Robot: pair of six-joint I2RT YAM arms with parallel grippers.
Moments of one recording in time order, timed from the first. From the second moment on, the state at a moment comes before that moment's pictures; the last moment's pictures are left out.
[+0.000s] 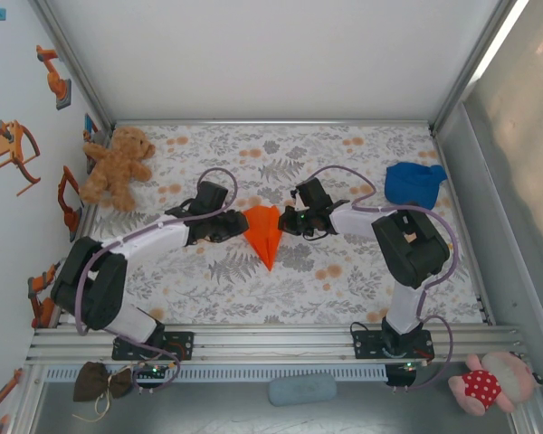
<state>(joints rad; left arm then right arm) -0.62 1.48 0.85 -0.31 0.17 -0.83 0.58 1.85 1.00 -0.09 -0.41 0.73</state>
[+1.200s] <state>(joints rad) -0.79 1.69 0.93 -0.26 0.15 -0.91 0.58 1.85 1.00 -0.07 -0.42 0.73</state>
